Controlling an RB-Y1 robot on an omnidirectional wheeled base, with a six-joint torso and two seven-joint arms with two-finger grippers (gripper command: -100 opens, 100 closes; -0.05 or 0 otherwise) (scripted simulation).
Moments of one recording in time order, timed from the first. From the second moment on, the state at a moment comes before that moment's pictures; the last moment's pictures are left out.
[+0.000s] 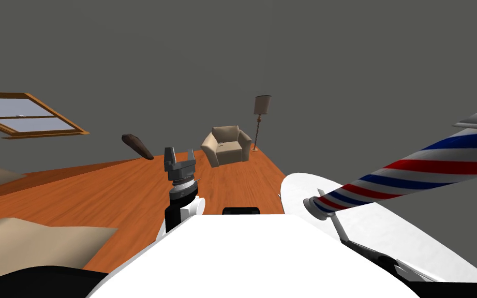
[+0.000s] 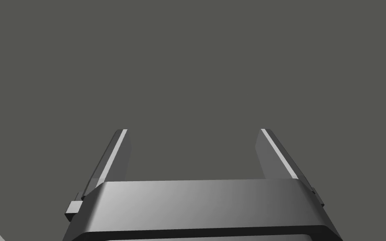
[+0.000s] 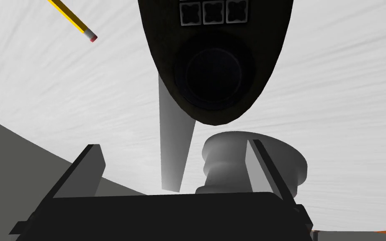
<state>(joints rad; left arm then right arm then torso) 0.52 -0.02 -0.06 -2.37 0.02 -0.63 -0.06 0.30 -0.93 0.44 -0.52 0.49 -0.20 0.03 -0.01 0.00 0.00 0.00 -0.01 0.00</state>
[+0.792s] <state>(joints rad) 0.51 -0.02 -0.06 -2.37 0.02 -0.63 -0.06 0.30 -0.91 0.51 -0.48 0.61 -0.29 0.12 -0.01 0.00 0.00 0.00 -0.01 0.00</state>
